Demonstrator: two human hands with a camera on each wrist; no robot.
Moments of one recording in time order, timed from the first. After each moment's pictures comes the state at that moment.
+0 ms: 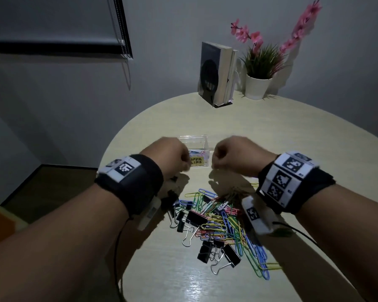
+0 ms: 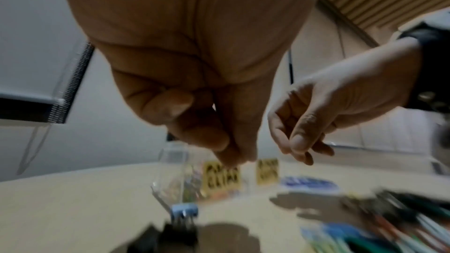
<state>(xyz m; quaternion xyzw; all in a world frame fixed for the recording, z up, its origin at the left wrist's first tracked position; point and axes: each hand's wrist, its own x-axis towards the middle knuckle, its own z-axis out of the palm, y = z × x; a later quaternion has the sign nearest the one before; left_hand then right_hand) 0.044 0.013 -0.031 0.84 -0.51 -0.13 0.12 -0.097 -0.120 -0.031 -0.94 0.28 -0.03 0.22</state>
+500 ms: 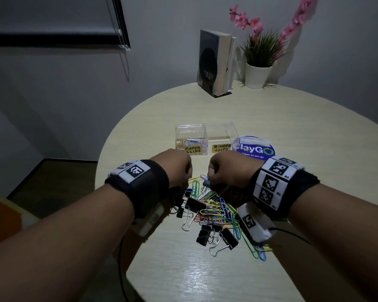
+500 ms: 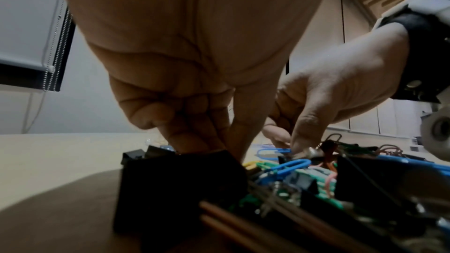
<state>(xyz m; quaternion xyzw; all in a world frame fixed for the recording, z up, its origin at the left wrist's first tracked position) 0.016 0.021 -0.057 0.82 -0.54 -0.19 0.03 -0.106 -0.095 -0.064 -0.93 0.26 0.09 0.25</state>
